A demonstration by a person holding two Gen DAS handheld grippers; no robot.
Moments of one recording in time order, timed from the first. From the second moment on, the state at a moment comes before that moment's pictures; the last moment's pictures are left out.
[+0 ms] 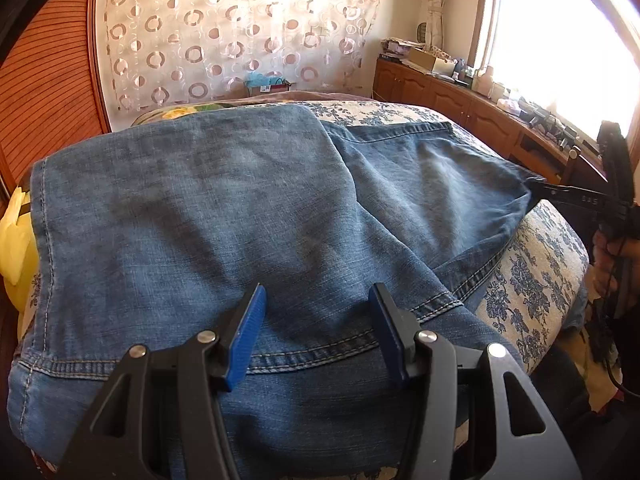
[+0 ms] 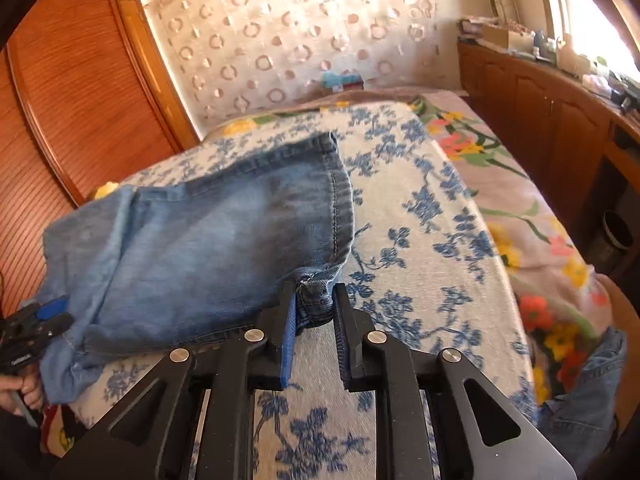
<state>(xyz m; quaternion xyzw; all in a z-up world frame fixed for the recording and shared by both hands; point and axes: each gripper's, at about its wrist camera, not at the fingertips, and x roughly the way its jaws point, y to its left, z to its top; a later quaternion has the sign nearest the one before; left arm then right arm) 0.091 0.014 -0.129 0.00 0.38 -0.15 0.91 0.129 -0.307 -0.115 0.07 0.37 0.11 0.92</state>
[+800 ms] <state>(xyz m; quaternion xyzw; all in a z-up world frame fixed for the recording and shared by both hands) 0.101 0.006 -0.092 0.02 0.36 -0.16 0.92 0.080 -0.329 -0.106 0.07 0.36 0.08 0.93</state>
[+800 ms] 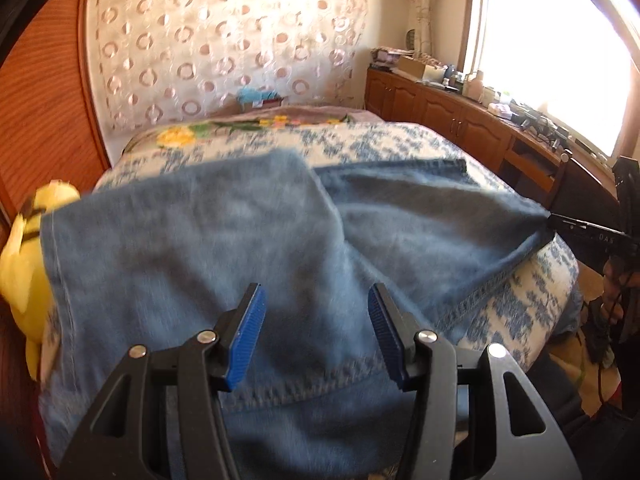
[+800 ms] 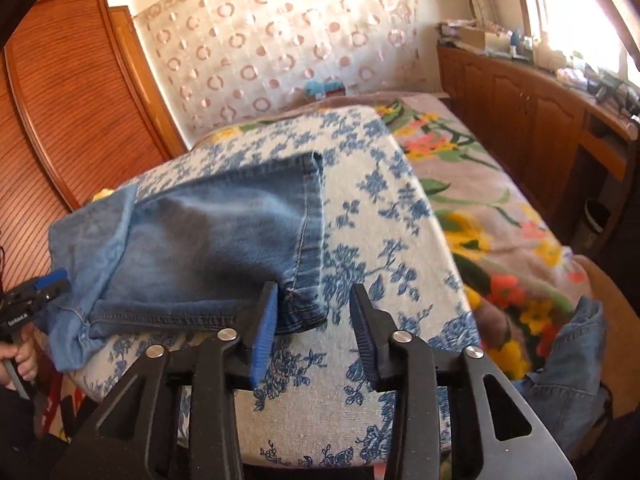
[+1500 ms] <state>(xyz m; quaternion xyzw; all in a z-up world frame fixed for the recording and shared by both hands) 0.219 -0.017 -0.112 0.05 0.40 -0.17 0.90 0.092 -0.262 -0.108 0.01 0.35 0.14 0.93</state>
